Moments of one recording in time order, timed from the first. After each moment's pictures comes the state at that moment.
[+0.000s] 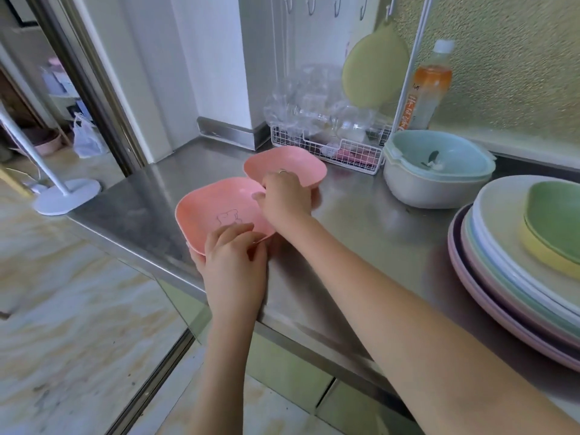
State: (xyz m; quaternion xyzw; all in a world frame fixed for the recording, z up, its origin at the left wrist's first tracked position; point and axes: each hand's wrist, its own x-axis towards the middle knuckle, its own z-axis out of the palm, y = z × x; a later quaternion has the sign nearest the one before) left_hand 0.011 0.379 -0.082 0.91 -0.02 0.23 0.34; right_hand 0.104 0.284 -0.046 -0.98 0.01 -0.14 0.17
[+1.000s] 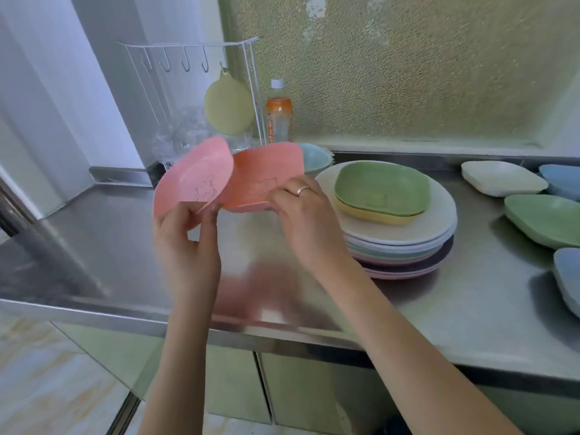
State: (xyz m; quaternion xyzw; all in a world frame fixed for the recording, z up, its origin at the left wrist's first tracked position) left_hand -0.051 0.292 -0.022 0.74 -0.17 0.32 0.56; right_hand -0.090 0.144 -0.008 -0.88 -0.02 -0.46 0.14
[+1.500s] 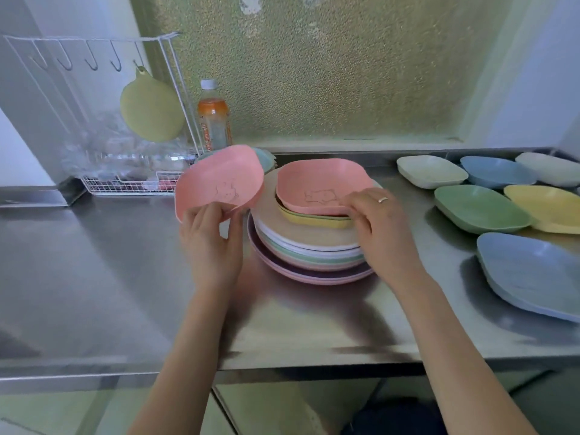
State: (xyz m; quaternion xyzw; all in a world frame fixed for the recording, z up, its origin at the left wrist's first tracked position) left_hand -0.040 0.191 -0.046 0.75 -0.32 0.29 0.51; right_hand -0.187 0.015 -0.016 -0.89 0.14 -0.42 0.13
